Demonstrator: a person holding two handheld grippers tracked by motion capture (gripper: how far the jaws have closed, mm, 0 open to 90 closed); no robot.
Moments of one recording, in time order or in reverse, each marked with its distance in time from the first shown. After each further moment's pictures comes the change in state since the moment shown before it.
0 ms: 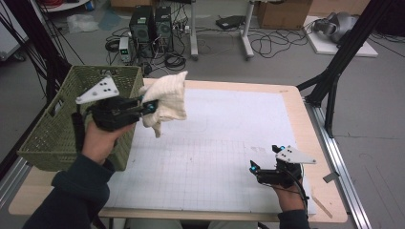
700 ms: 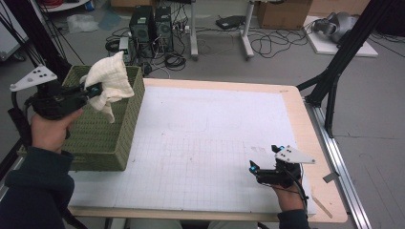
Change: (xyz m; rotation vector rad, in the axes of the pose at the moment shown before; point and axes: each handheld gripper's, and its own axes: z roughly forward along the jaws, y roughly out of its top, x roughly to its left) left arm 0.069 0.005 -0.091 -0.026 0.334 -0.064; right arm 0.000 0.000 0.001 0.006 0.002 -0.002
